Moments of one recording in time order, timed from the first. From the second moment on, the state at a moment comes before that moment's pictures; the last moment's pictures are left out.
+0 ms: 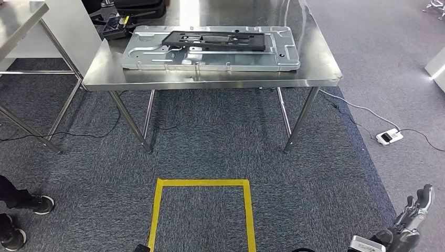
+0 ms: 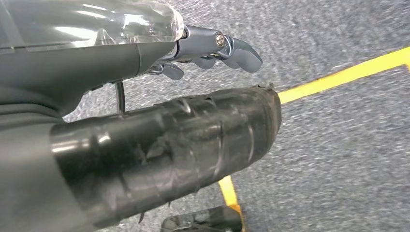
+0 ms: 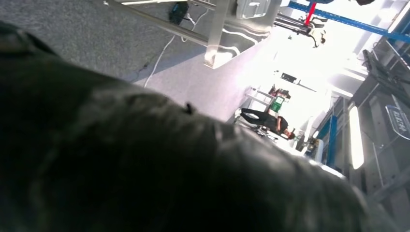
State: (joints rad) left arm -0.05 -0.23 0.87 -0.19 -1.24 0.36 -0.44; right arm 0.39 0.15 0.10 -1.89 0.40 -0.70 -0.61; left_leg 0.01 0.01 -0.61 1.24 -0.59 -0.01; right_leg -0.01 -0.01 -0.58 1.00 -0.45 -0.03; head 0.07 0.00
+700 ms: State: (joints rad) left arm -0.06 -0.23 0.87 -0.19 -1.24 0.36 -0.44; right arm 0.40 0.16 0.07 -1.89 0.40 -0.70 -0.63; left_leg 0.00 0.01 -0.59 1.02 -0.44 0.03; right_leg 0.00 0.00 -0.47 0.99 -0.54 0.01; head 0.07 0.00
